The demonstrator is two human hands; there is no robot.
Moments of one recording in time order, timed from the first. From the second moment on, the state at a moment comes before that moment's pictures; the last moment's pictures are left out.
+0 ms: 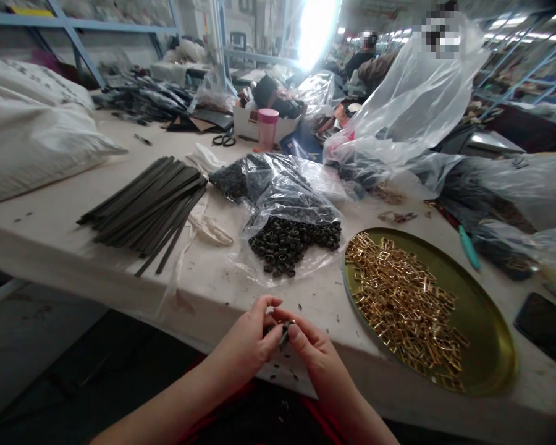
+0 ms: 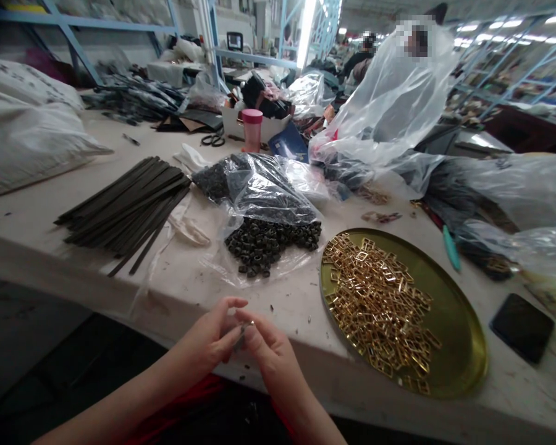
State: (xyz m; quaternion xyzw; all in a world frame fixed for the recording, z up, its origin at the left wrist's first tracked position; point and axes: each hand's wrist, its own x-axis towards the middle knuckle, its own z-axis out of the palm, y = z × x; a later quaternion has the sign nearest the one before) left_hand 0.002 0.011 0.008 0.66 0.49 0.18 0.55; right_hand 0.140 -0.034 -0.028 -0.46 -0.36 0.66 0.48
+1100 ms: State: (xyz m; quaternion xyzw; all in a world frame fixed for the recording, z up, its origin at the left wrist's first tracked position) left_hand -0.002 -0.020 0.014 0.60 0.42 0.11 0.68; right_hand 0.148 -0.063 -0.027 -0.51 -0.50 0.56 0.42
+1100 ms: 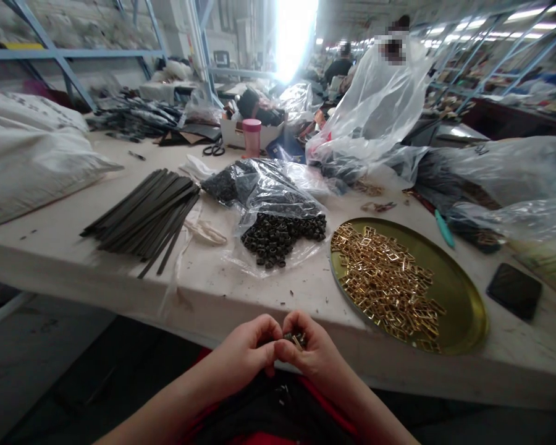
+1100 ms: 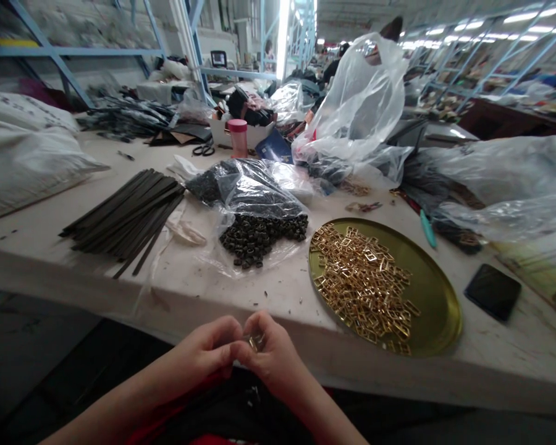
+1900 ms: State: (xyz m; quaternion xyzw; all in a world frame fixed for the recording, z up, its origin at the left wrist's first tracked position) left_hand -0.009 -0.025 0.017 0.45 0.44 0.14 0.77; right_hand 0.141 -0.075 -0.029 -0.54 -0.41 0.59 0.43
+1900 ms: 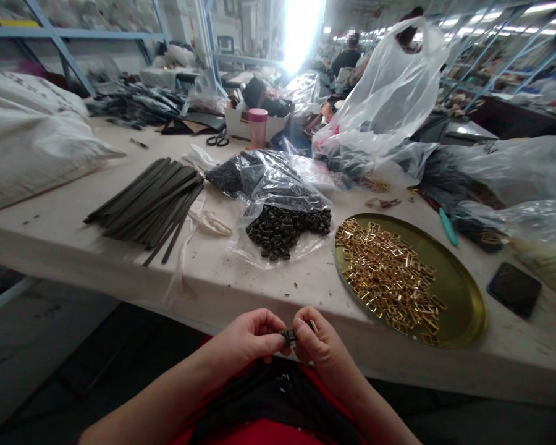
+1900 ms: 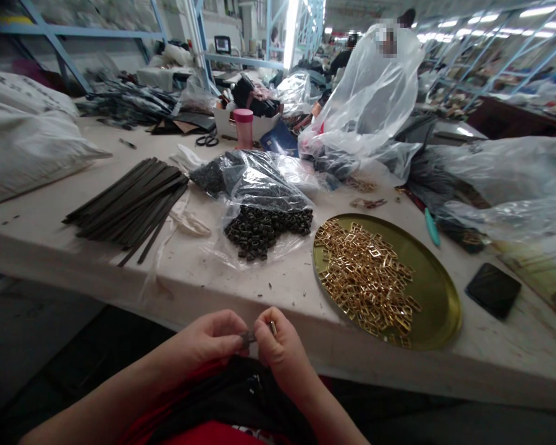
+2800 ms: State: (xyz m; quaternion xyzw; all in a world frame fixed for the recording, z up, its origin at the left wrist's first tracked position) left_hand 0.002 -0.024 -0.004 0.50 0.37 0.09 0.78; right_hand 0.155 -0.088 -0.035 -0.51 -0.62 0.44 0.40
